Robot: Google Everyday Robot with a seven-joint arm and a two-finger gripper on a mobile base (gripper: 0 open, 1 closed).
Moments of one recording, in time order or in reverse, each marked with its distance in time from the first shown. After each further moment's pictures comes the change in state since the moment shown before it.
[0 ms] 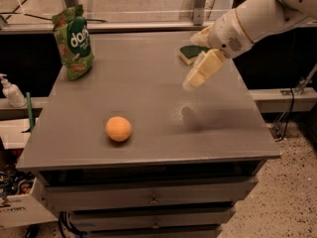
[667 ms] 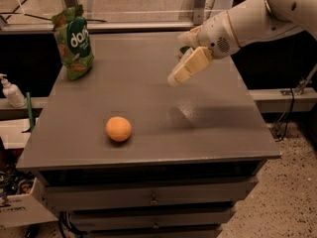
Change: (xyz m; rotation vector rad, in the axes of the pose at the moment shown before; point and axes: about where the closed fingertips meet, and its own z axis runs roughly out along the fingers) arm -0.032 0.002 0.016 -0.036 -0.177 0.053
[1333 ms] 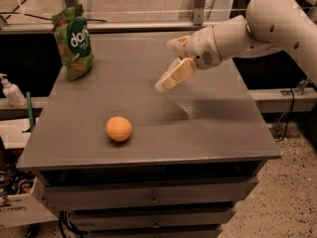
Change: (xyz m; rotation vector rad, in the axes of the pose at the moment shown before) arm 0.006 -0.013 0.042 -0.005 -0.105 -0.032
